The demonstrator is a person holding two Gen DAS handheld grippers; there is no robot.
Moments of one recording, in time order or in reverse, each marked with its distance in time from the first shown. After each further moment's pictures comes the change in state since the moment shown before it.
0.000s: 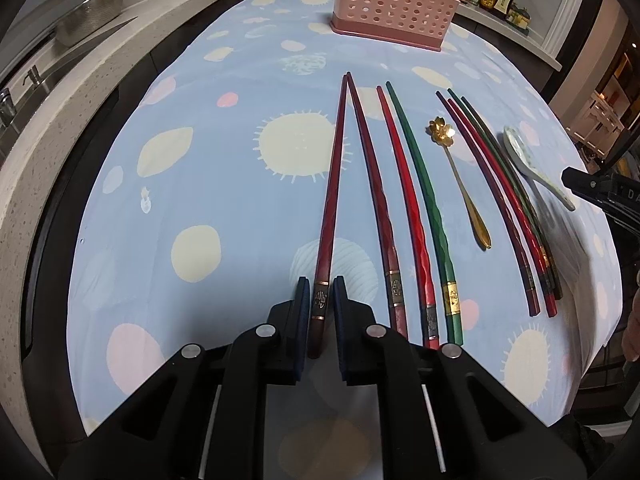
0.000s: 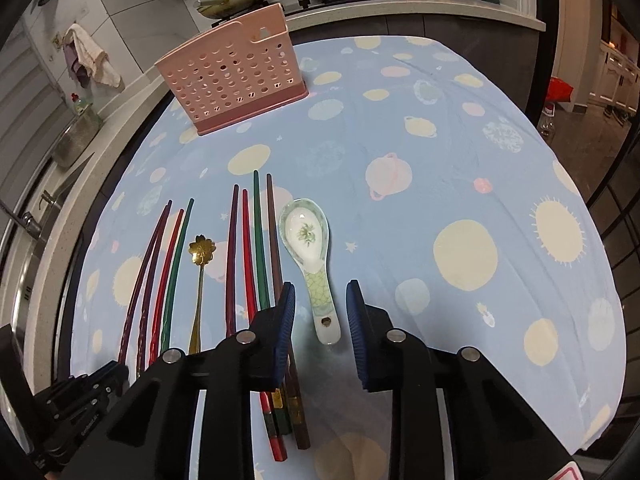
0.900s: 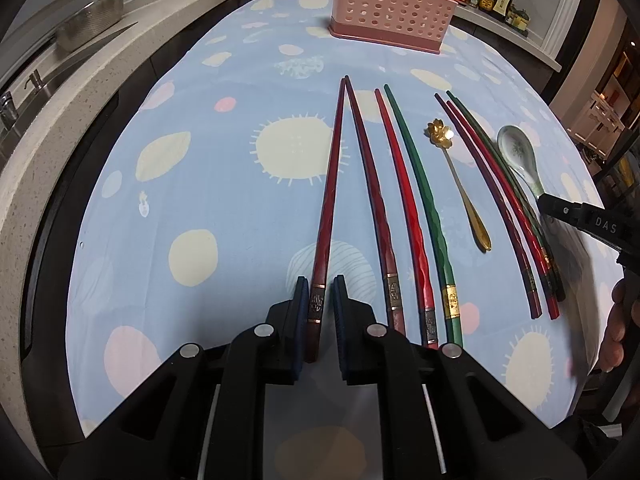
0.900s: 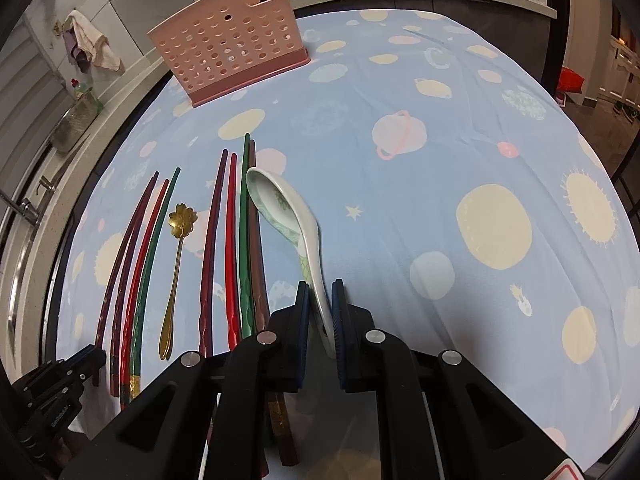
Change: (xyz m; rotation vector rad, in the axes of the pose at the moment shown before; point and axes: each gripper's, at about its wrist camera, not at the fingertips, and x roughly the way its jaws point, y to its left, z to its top) left arm 0.001 -0.004 -0.001 0.006 -0.023 0.008; right arm 0.028 -0.004 -0.018 -0.024 0.034 0.014
